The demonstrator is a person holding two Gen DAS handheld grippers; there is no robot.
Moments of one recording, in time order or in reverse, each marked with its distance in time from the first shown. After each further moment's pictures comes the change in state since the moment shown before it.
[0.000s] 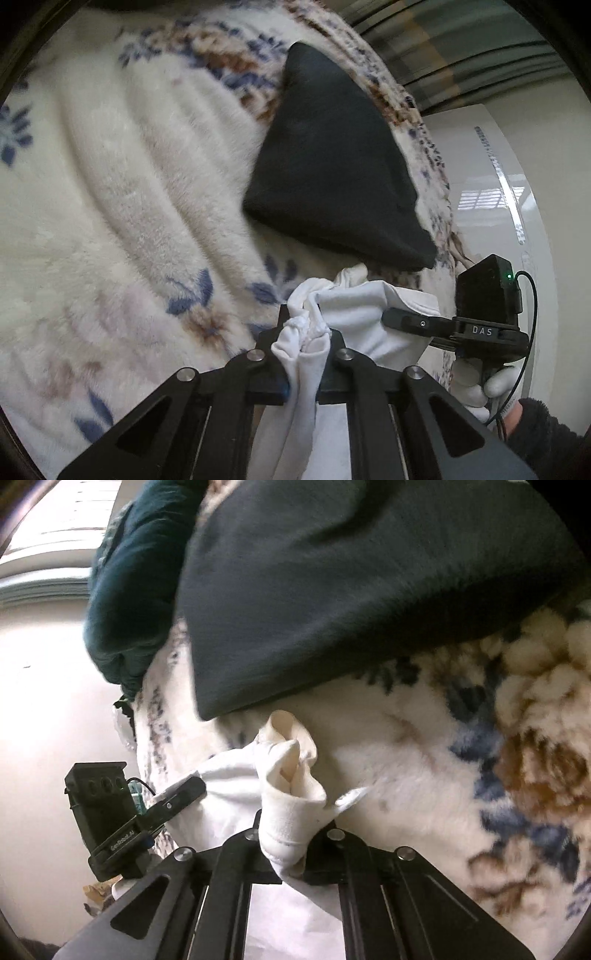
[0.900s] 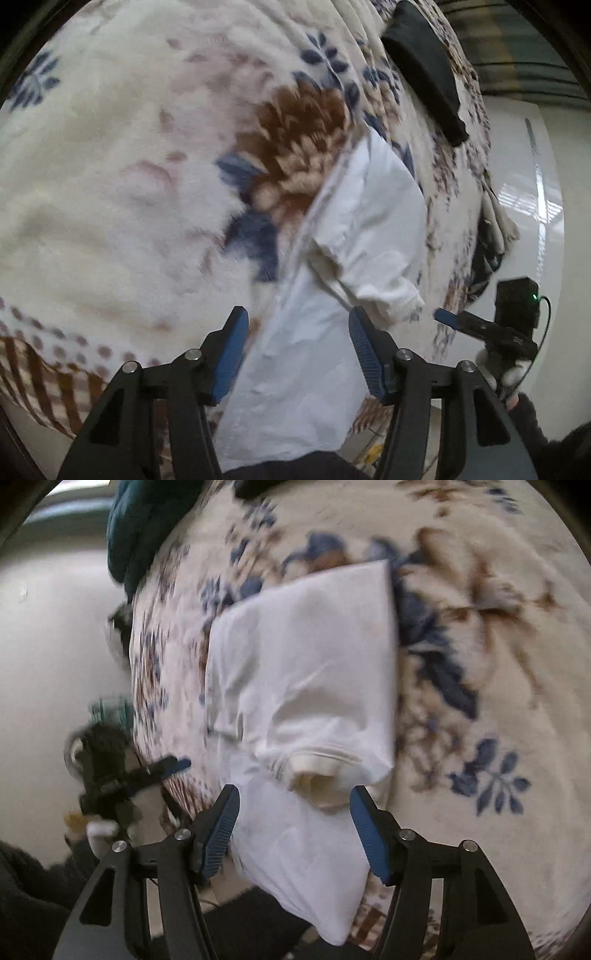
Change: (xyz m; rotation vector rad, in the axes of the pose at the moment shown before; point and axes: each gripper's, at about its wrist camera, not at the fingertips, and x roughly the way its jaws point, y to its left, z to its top) left arm -0.148 0.038 -0.254 -0.297 0.214 0.133; right arm -0.079 -0.020 -0.288 -0.011 0.192 -0.062
